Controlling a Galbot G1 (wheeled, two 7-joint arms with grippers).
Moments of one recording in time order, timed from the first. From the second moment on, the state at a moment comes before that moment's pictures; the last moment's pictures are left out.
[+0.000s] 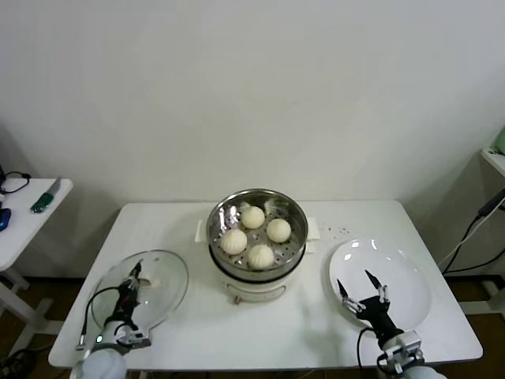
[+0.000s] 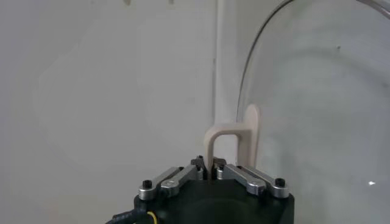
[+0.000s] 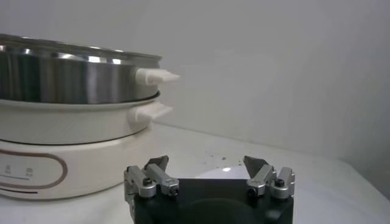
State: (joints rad) left arm 1.35 -1.26 -0.61 -1.54 1.23 0.03 -0.15; right arm -1.48 1.22 0.58 1.70 0.19 0.13 -0.21
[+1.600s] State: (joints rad) left arm 1.05 -0.95 -0.06 -2.09 1.20 0.74 0.14; right arm -1.33 1.13 0.57 1.60 0.22 0.12 -0.20
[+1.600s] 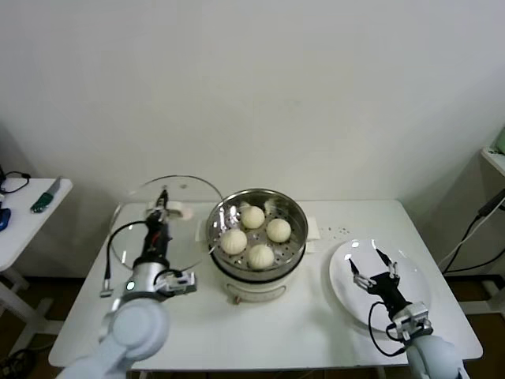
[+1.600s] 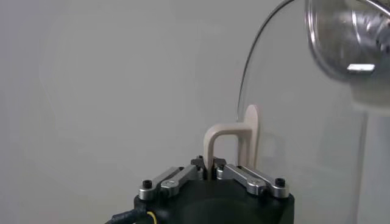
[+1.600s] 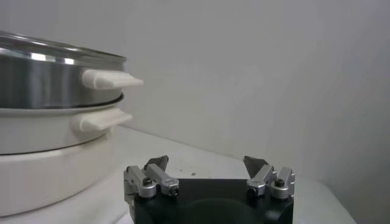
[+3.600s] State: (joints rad) left arm 0.81 -1.43 0.21 -1.68 1.43 0.74 0.27; right arm -1.37 1.15 0.66 1.57 0.20 0.14 -0.22
